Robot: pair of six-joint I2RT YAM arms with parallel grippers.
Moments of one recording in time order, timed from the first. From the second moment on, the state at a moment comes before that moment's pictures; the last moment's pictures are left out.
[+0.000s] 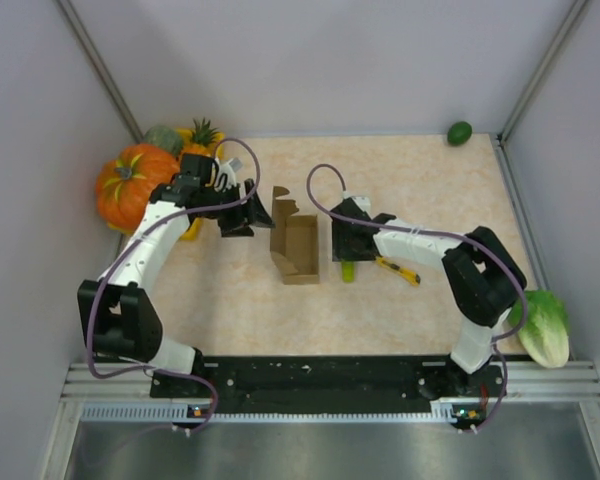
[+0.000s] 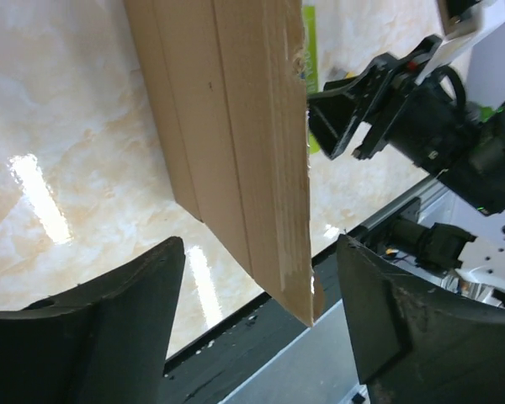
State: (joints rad) left arm -0.16 1.49 1.27 -0.76 0.61 -0.38; right arm 0.71 1.79 1.15 -0.44 0.27 0.61
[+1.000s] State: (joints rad) left arm -0.16 0.68 1.19 -0.81 0.28 -0.40; right arm 0.70 0.67 1.10 -0.82 0.58 0.58
